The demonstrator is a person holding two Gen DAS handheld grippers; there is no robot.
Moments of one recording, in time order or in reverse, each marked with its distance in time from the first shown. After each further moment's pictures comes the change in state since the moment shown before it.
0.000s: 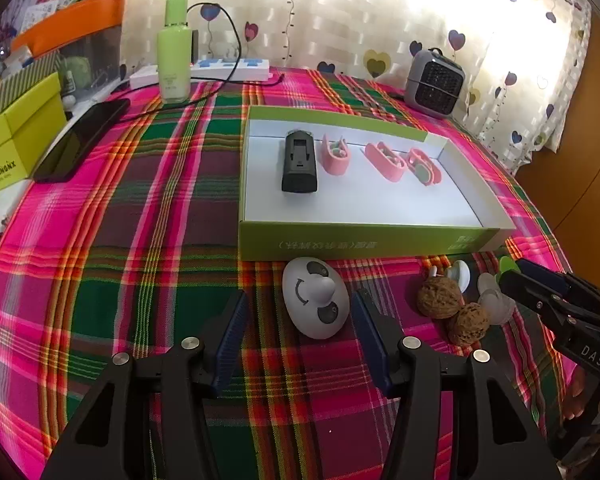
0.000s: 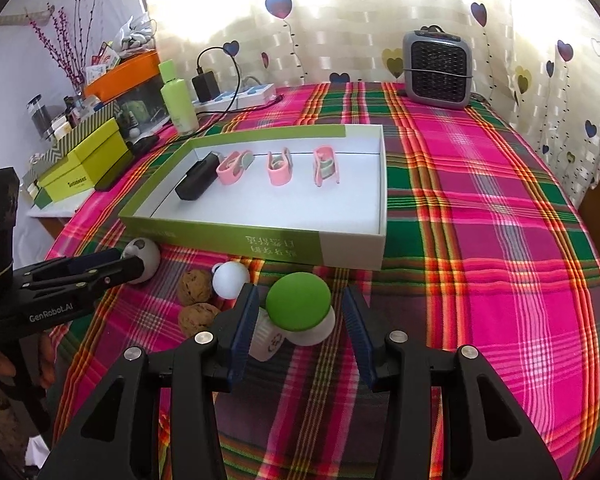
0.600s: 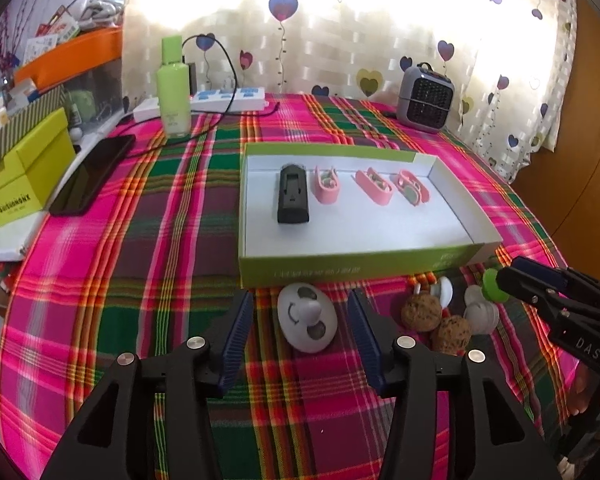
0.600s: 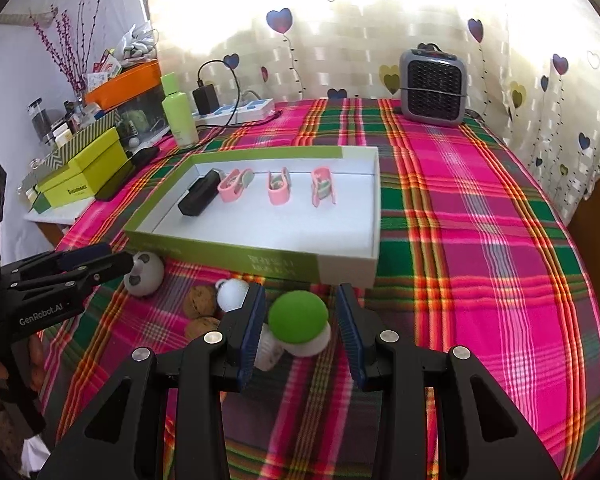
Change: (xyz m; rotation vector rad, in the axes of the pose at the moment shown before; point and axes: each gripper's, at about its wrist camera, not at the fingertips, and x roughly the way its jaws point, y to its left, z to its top) left arm -0.023 -0.009 0.006 0.044 -0.067 0.029; right arm -0.013 -0.001 0.006 -0.002 -0.037 -0.024
